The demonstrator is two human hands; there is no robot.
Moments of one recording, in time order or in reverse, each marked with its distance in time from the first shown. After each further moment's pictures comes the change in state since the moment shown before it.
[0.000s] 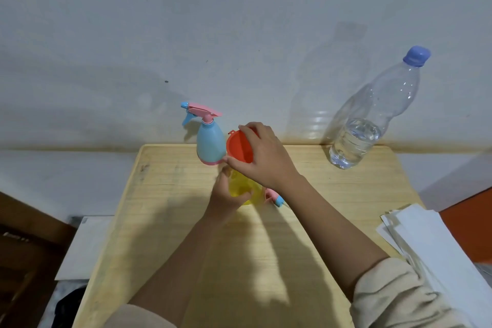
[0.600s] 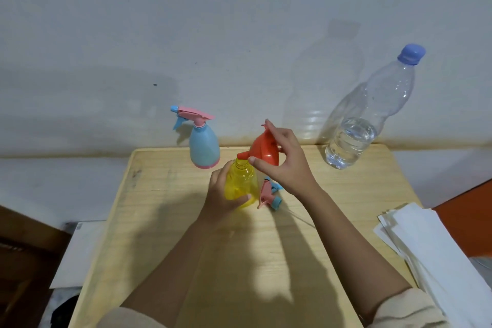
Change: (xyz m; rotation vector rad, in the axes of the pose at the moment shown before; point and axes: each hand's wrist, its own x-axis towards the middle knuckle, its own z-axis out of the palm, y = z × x) left_hand 0.009 -0.003 -0.003 0.120 -0.066 0.081; right_hand -0.023 0.041 -0.010 0.603 0.117 0.237
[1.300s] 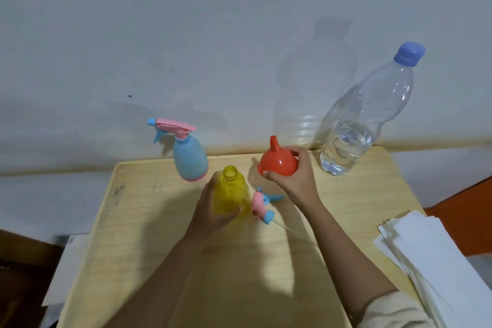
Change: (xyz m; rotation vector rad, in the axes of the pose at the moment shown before) left_hand 0.013 0.004 0.007 -0.079 -0.031 0.076; right_hand 0.015 0.070 -0.017 0.103 0.251 0.247
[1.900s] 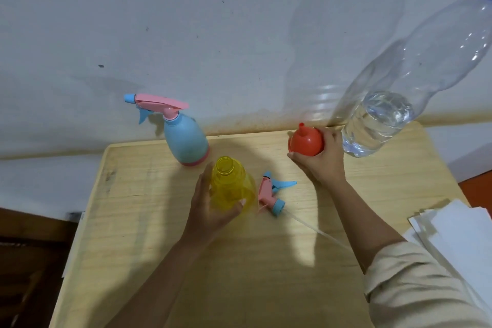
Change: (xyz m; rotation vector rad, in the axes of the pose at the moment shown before) left_hand -0.007 -0.040 0.005 0.143 0.091 -0.093; right_hand 0.056 0.093 -0.015 -0.309 0.071 0.043
